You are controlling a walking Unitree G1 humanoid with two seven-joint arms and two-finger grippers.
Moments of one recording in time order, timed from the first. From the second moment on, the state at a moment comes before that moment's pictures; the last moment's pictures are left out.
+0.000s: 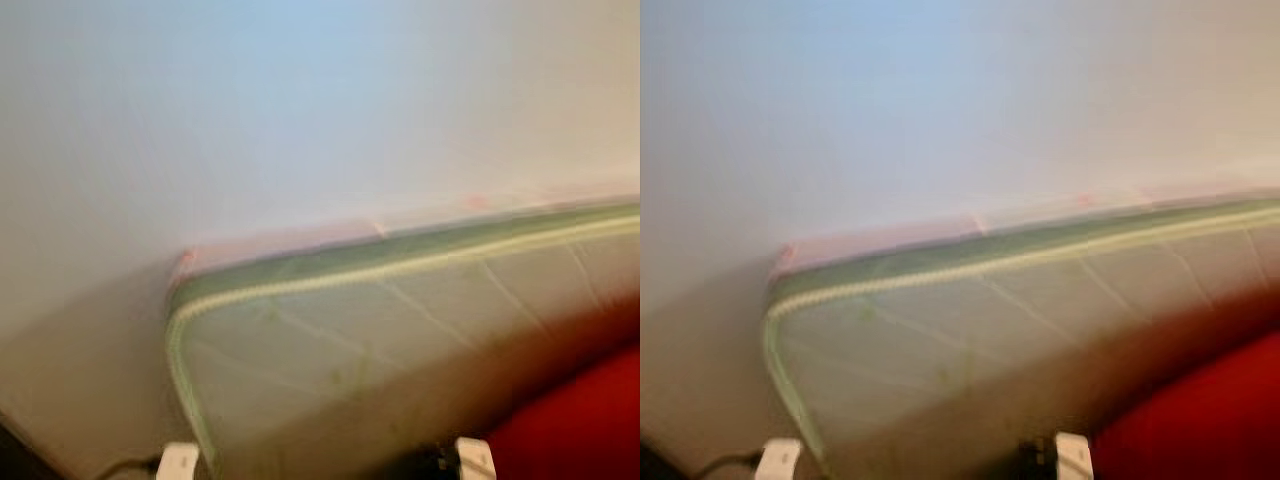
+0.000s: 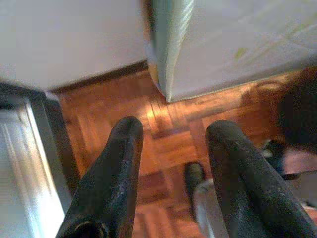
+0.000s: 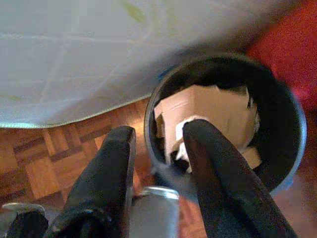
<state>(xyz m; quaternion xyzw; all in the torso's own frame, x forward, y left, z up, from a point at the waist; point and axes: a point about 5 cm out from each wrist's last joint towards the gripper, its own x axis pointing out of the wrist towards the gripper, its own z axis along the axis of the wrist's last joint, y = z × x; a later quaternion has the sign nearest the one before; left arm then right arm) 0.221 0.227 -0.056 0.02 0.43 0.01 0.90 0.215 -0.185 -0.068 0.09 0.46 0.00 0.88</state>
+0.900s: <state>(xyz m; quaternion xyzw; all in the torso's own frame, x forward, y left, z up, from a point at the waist) 0.216 0.216 -0.062 0.02 0.44 -0.01 0.90 0.207 -0.194 -0.072 0.08 0.47 -0.01 0.88</state>
